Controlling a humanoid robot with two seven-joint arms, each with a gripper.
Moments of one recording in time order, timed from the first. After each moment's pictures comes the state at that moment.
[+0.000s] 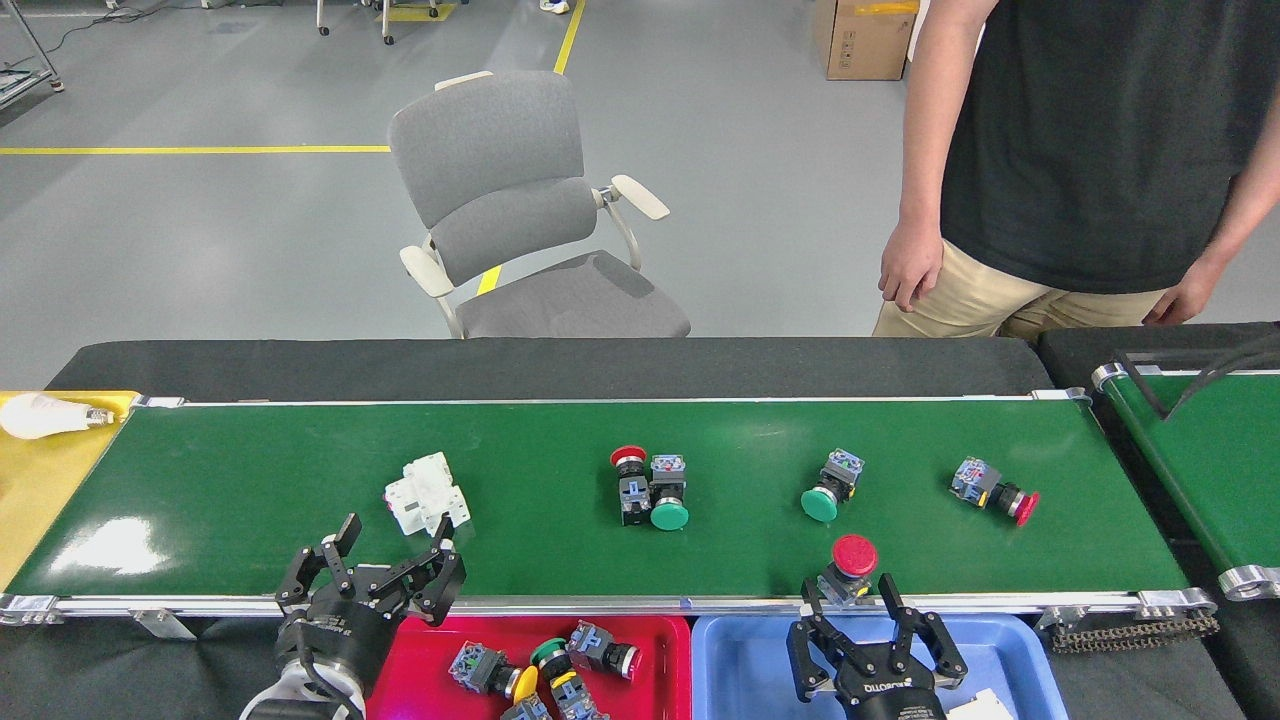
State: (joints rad) left arm -0.10 -0.05 0.11 -1.53 -1.57 -0.15 -0.29; right arm 0.16 0.06 0.15 -1.66 1.48 0.05 0.06
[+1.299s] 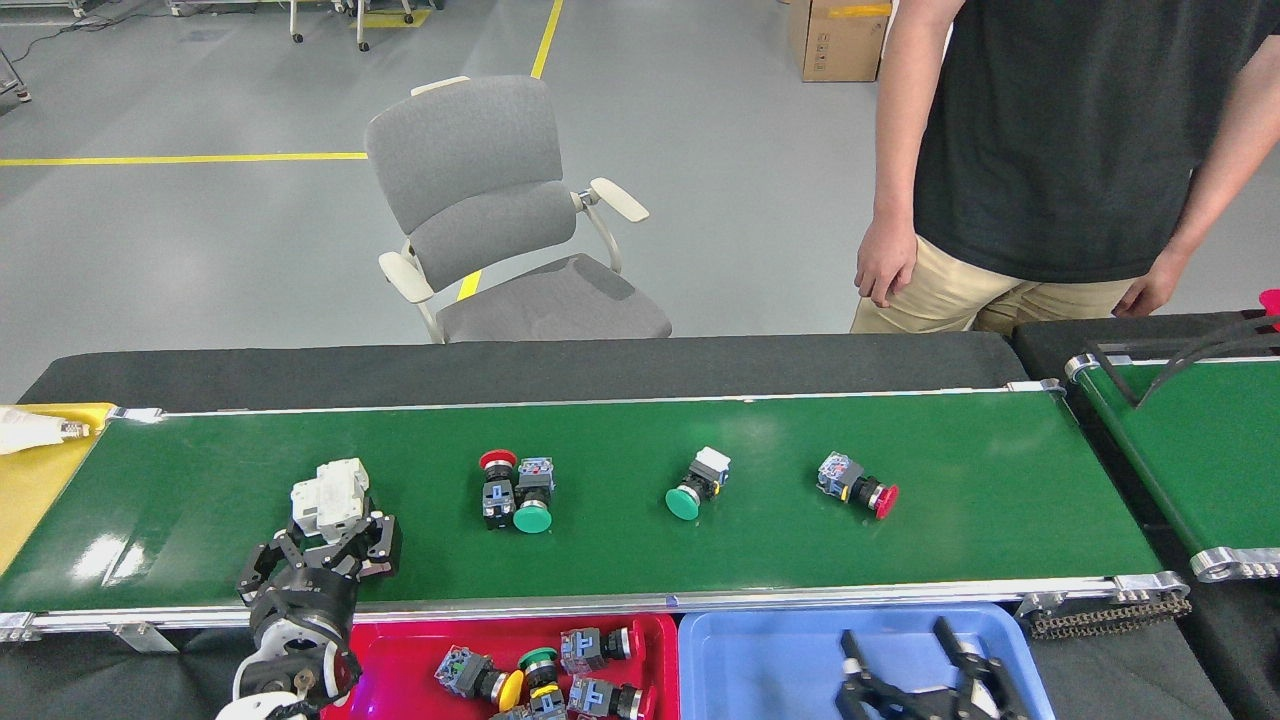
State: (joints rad) left arm -0.06 0.00 0.12 -1.52 -1.57 -0.11 -0.18; right arm 0.29 0.06 -0.12 -1.71 1.35 -0.16 -0.02
